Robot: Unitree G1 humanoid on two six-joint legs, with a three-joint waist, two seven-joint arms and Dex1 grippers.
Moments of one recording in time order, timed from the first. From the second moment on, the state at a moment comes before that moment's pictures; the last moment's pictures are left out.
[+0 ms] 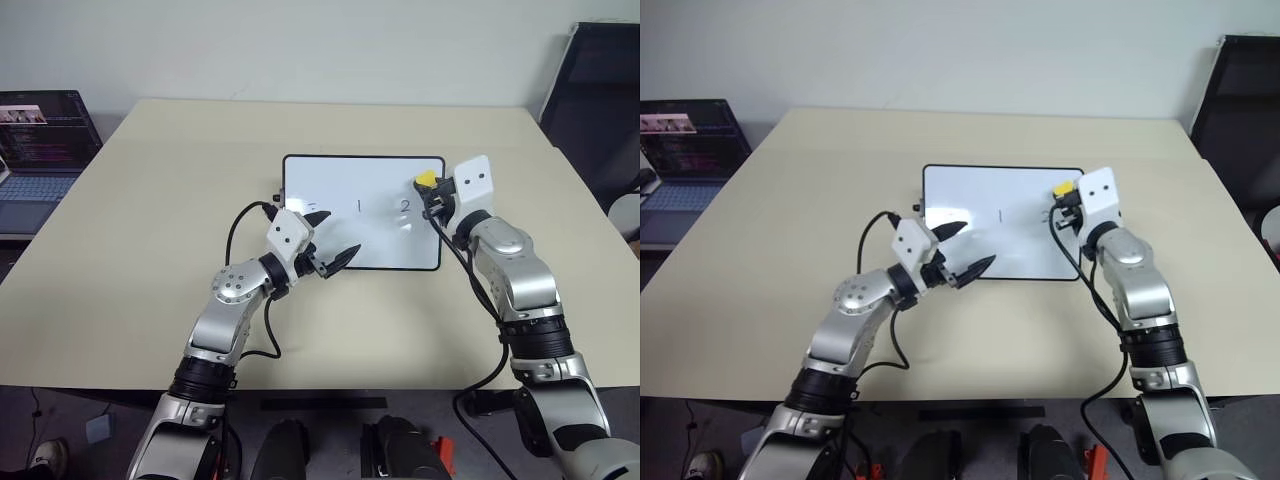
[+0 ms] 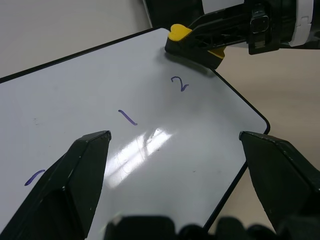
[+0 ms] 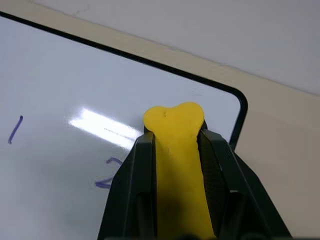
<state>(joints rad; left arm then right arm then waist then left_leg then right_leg) -0.44 0.31 -0.11 0.05 -0.17 0.10 -0.67 -0.66 -0.33 0.02 0.11 0.09 0.44 0.27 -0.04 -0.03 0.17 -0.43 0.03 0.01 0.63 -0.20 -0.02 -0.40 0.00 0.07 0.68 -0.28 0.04</state>
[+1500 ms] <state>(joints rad) -0.44 0.31 -0.11 0.05 -0.17 0.10 -0.64 -0.40 -0.25 0.11 -0.16 0.02 0.61 0.25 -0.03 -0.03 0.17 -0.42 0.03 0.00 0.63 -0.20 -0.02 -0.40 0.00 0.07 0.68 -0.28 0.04</state>
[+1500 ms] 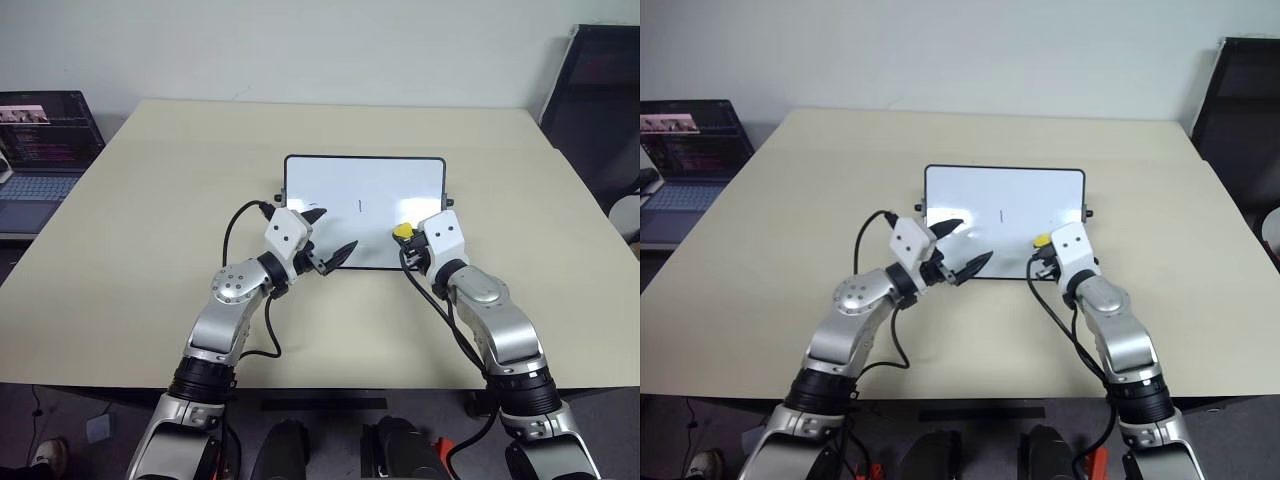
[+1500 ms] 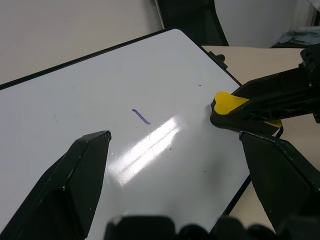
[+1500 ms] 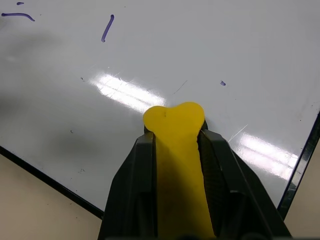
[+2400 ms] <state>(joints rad) -0.44 0.32 -0.10 0.05 -0.17 0.10 -0.63 -0.41 -0.23 0.12 -0.16 -0.03 0.59 0.21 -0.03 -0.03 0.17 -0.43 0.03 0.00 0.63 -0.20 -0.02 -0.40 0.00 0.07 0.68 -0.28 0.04</state>
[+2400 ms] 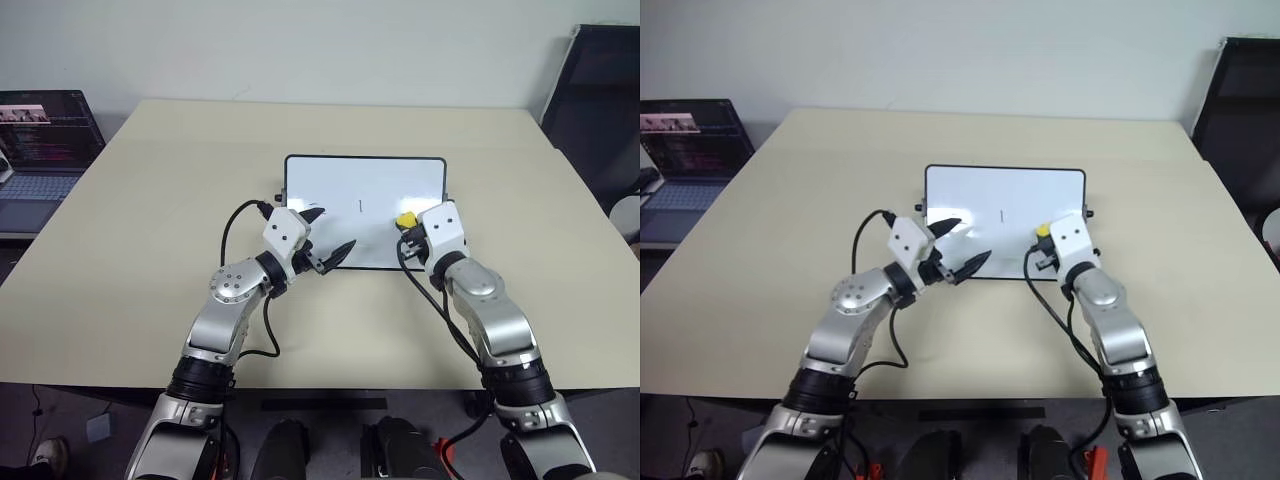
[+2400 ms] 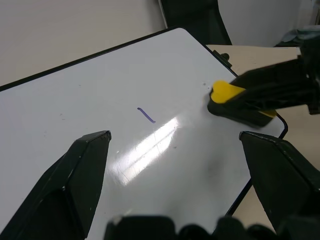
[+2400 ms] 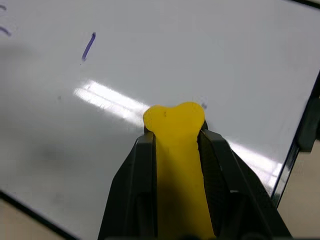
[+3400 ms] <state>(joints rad) -0.45 0.31 -0.10 0.05 -0.17 0.10 -0.64 -0.55 -0.22 0.08 -0.01 -0.06 0.53 0.17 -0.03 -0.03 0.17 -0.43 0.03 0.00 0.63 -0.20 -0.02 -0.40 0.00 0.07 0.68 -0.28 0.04</state>
